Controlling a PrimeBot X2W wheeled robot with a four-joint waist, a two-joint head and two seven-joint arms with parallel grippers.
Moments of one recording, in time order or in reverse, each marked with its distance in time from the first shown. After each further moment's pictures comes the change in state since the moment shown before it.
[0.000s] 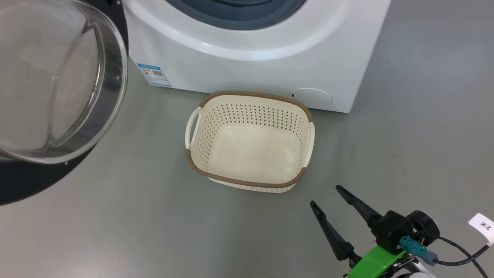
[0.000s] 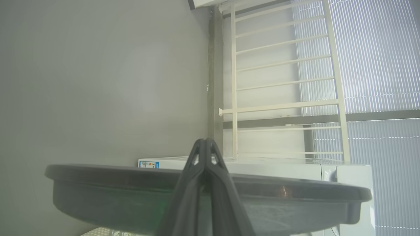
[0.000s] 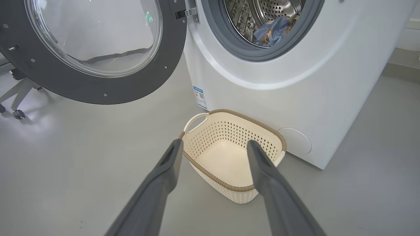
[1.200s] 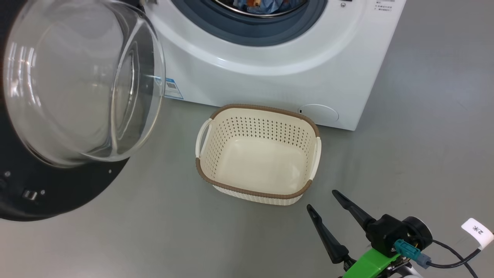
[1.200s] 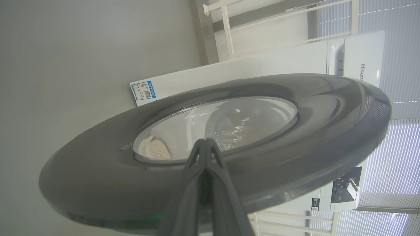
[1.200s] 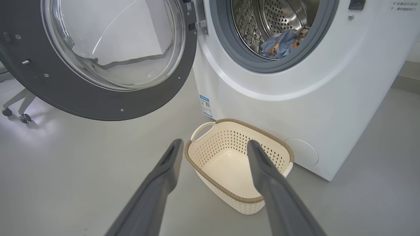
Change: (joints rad) left arm 0.213 -0.133 -0.161 -0.368 -0.095 -0.025 0.506; right arm 0.000 0.040 -0.007 0.058 -0.006 0.000 -0.034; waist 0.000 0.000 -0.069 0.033
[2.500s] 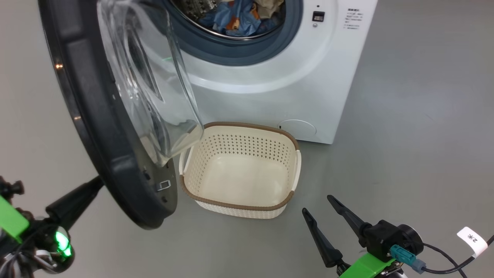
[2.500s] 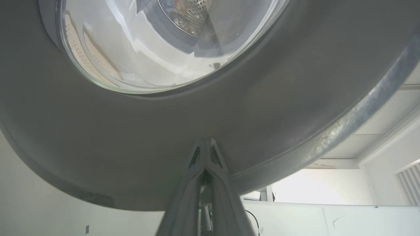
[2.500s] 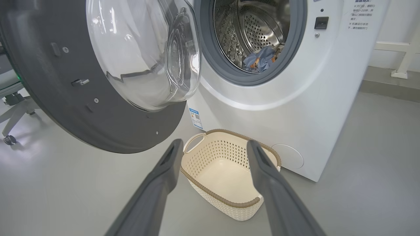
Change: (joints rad) left arm 0.316 -0.392 -0.174 -0.619 -0.109 0.102 0.220; right arm 0.000 0.046 -0.004 0.072 0.016 0.000 -0.066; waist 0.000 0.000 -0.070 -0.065
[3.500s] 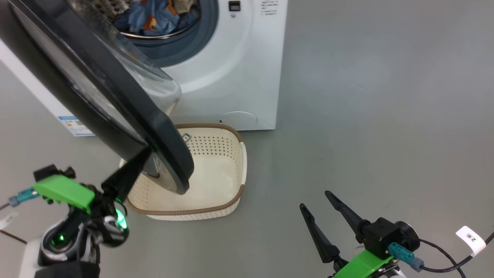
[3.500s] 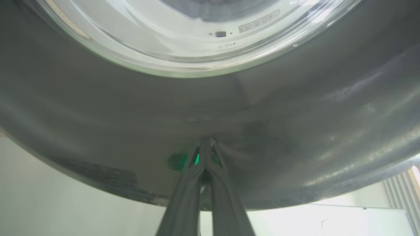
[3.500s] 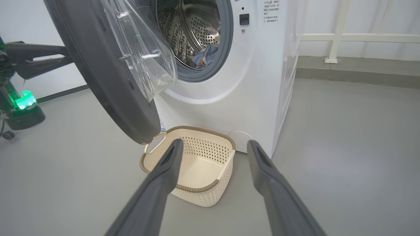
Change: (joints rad) left arm -0.033 -0.022 -0.344 0.139 -0.155 -0.046 -0.467; right arm -0.024 0.013 0.003 0.033 0.000 0.000 -0.042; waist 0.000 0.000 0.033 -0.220
